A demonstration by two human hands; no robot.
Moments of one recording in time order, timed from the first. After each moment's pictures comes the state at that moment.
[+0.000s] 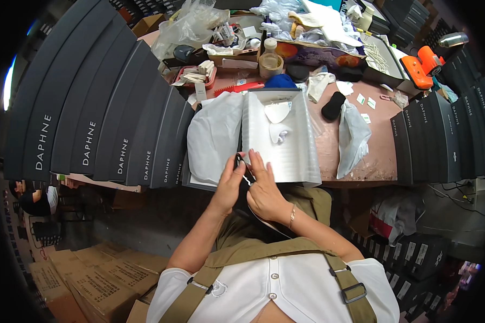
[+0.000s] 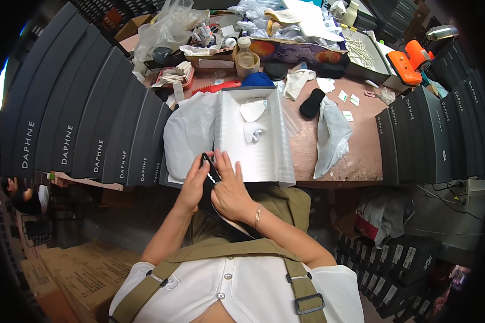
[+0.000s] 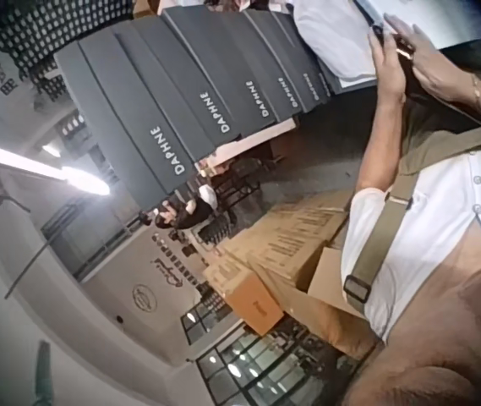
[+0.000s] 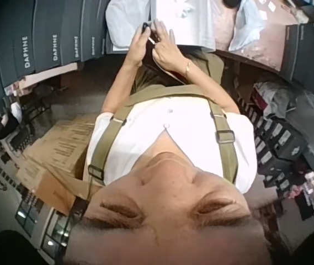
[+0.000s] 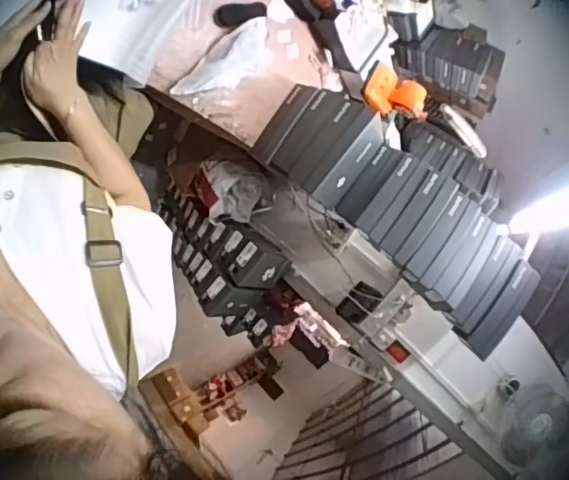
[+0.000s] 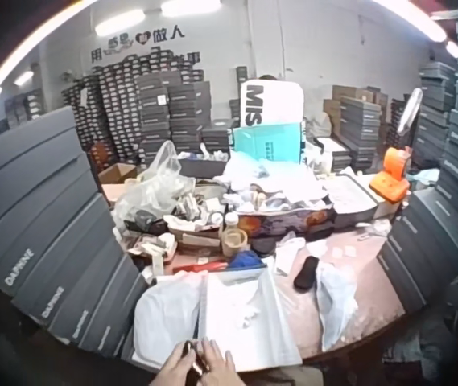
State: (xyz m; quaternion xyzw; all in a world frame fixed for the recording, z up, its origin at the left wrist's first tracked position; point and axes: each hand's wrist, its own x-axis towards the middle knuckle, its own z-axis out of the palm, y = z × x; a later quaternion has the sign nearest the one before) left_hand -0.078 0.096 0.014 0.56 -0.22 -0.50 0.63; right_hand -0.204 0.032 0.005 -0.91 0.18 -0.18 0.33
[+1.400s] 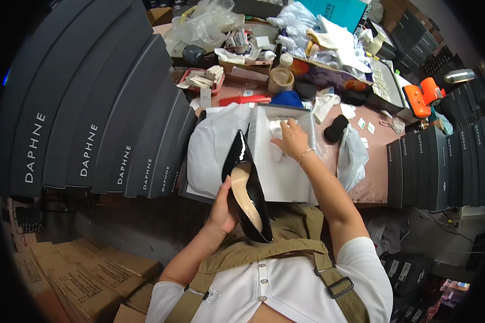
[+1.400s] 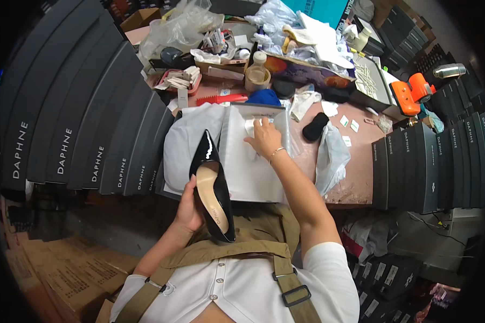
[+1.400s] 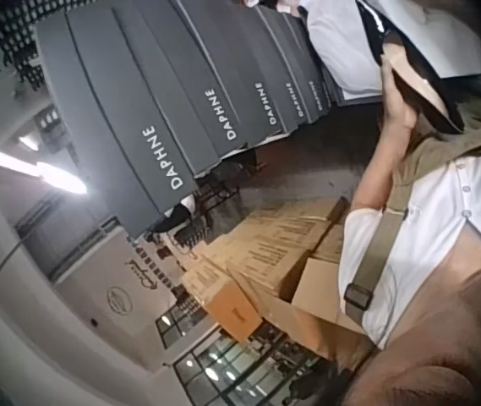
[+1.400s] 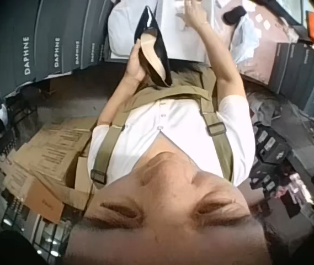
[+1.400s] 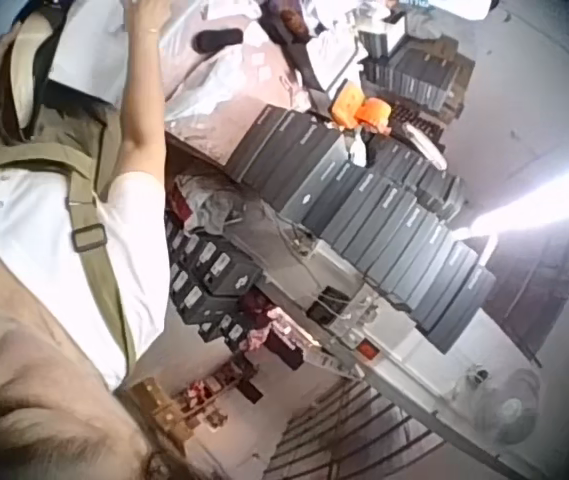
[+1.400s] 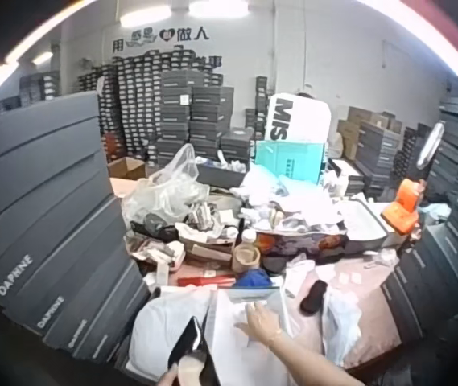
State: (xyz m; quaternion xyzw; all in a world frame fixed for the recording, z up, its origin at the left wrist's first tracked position) left_hand -0.067 0.106 0.009 0.35 0.07 -0.62 0.69; right_hand -0.158 -0.154 -0.049 -0.94 0.33 -0.11 0.09
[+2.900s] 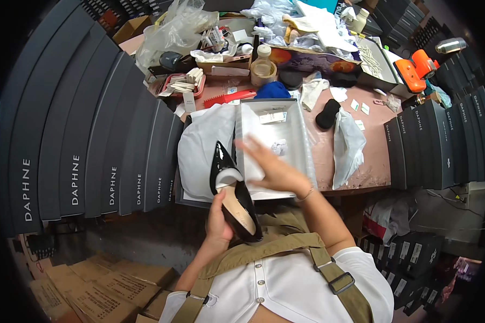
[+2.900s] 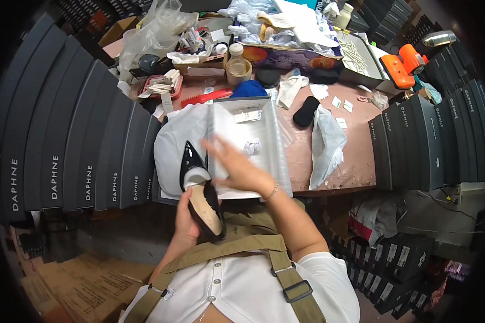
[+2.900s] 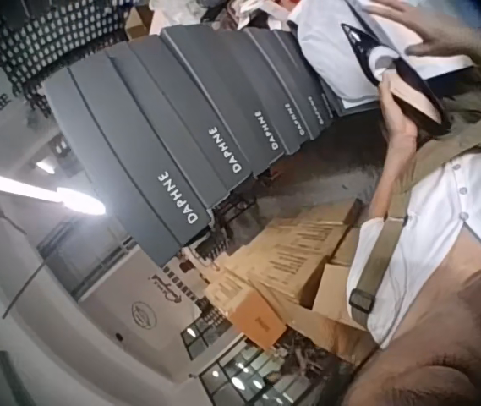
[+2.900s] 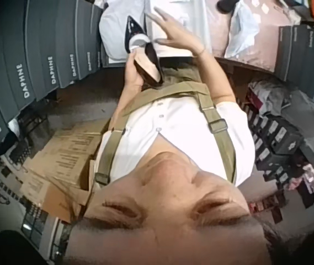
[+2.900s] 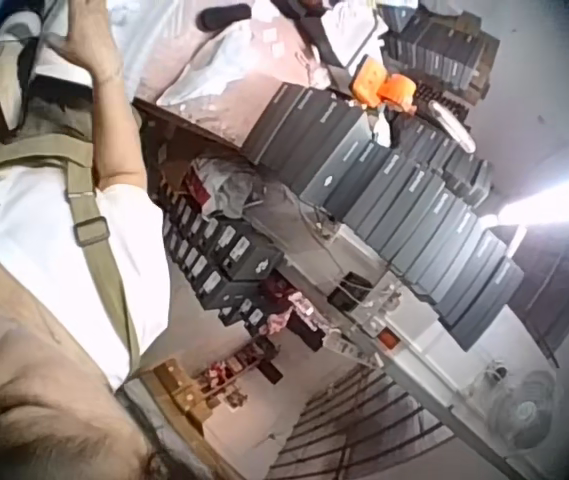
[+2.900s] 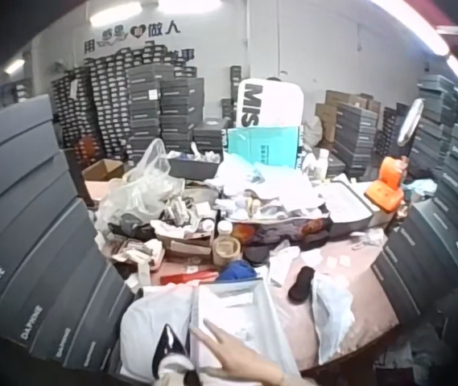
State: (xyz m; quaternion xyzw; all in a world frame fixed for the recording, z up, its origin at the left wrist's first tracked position) left_hand -0.081 0.116 -0.004 0.39 0.15 -0.58 0.70; right_hand -0.173 -0.071 0.010 -0.90 0.11 -0.20 0.37
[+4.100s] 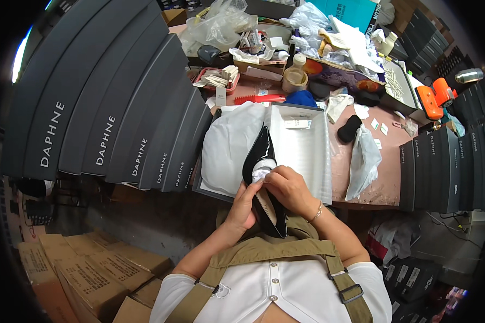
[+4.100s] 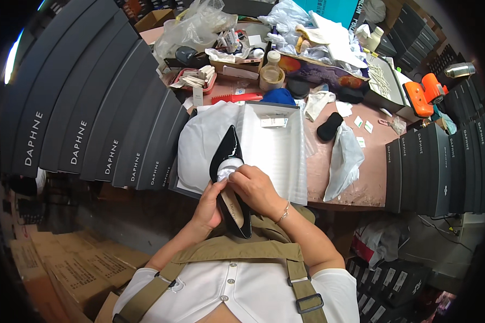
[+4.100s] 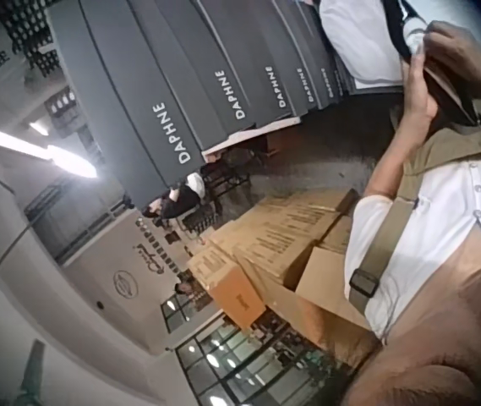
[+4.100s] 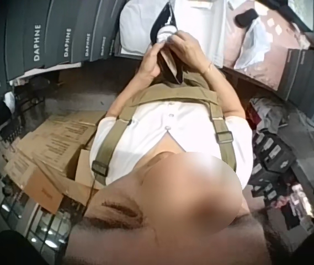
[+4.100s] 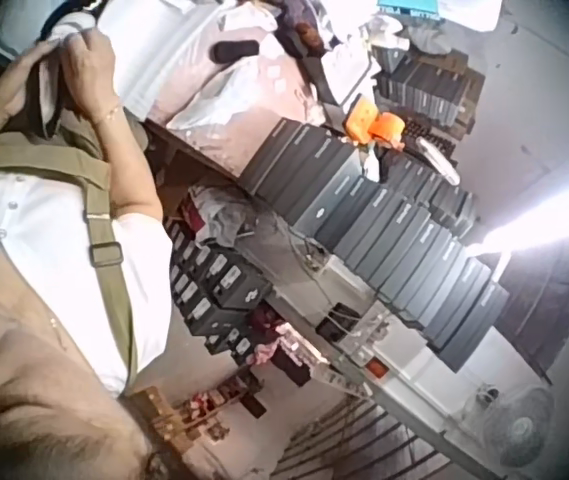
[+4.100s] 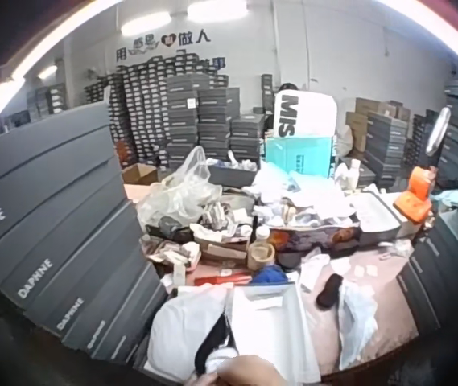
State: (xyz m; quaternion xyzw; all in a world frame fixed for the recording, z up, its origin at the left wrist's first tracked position) left_hand -0.086 0.103 0.014 0.40 0.02 -0.56 0.73; right_hand -0.186 -0.023 0.025 -0.91 0.11 -0.28 0.27
